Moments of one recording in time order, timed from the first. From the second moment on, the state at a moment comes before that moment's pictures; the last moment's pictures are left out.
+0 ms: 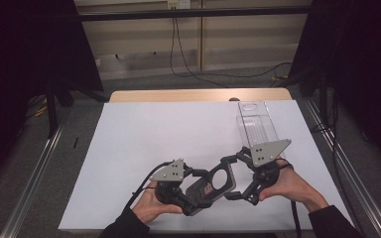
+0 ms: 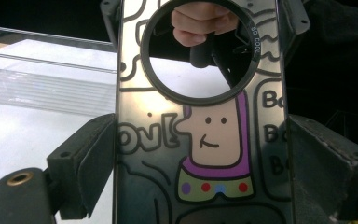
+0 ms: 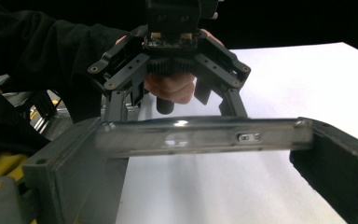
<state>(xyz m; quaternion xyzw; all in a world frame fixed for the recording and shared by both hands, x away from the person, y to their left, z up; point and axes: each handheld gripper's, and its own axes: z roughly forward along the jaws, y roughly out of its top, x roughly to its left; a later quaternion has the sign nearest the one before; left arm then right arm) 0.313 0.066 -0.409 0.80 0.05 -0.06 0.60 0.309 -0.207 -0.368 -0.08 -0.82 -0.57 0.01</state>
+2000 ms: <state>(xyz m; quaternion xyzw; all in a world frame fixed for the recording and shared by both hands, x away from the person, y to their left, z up) 0.312 0.098 -0.407 0.79 0.17 0.05 0.58 0.316 -0.223 -0.357 -0.16 -0.82 -0.54 -0.01</state>
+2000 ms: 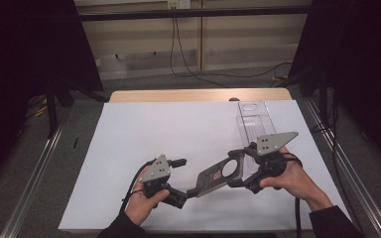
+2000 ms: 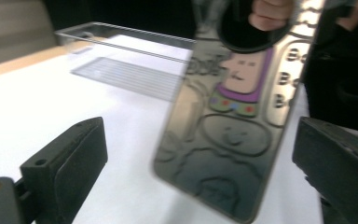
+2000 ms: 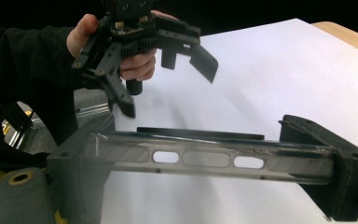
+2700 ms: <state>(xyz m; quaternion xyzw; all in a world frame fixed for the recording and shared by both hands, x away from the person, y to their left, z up) 0.292 0.168 -0.409 0.72 0.27 0.18 0.61 0.322 -0.239 -0.354 -0.25 -0.80 -0.54 -0.06</state>
